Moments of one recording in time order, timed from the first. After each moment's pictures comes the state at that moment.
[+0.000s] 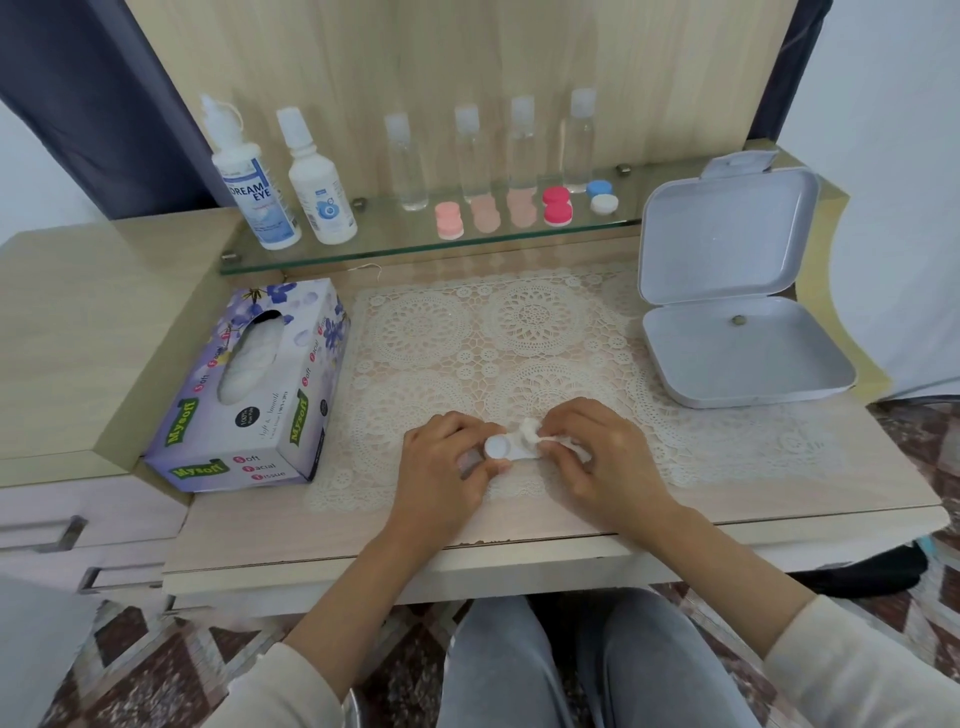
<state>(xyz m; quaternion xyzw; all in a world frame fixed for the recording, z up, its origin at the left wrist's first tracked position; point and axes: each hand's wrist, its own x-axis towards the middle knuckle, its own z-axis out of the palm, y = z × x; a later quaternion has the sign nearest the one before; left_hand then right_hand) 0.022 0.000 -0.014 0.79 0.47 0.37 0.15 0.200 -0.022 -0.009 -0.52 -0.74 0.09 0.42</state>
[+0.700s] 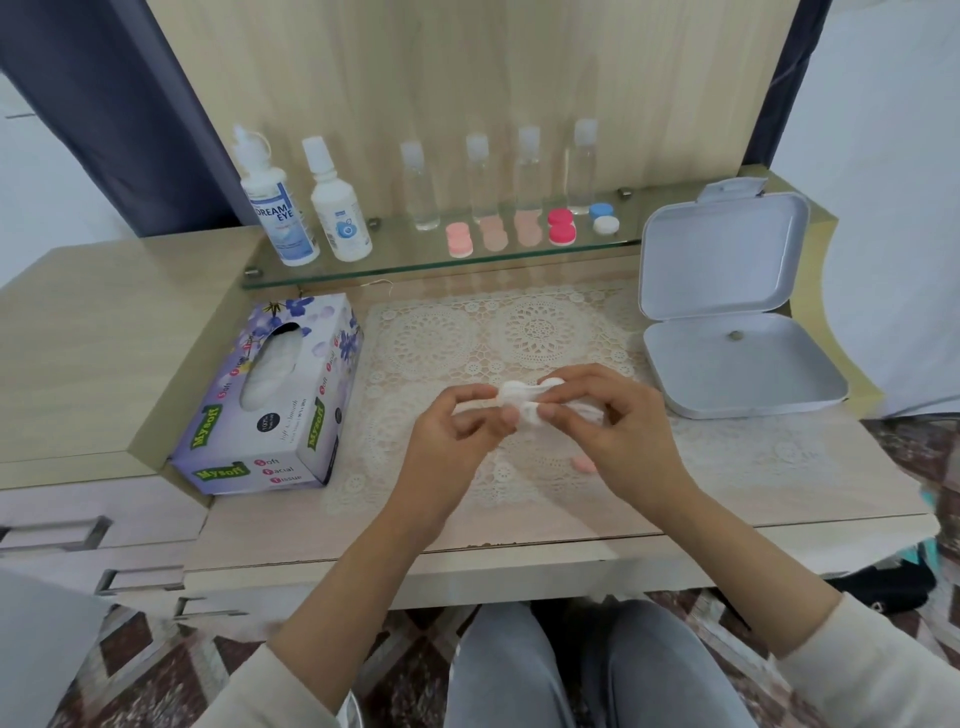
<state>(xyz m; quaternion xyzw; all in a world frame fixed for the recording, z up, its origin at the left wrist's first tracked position) 0.035 -0.019 0.055 0.54 0.47 0.44 0.54 0.194 -0.024 0.043 -0.48 -0.61 0.28 0.56</state>
